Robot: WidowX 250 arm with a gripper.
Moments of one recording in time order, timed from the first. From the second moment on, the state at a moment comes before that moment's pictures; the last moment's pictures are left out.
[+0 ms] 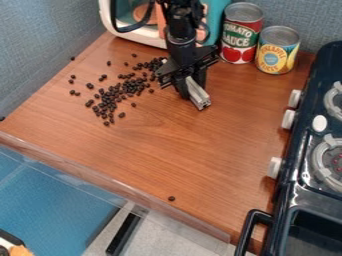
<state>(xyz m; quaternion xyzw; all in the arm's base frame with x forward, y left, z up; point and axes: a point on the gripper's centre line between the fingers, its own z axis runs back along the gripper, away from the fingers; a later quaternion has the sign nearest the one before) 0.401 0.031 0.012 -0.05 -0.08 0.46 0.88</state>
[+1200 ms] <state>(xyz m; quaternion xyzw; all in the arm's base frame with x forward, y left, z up) 0.339 0.067 0.012 -0.05 -0.05 0.48 0.87</state>
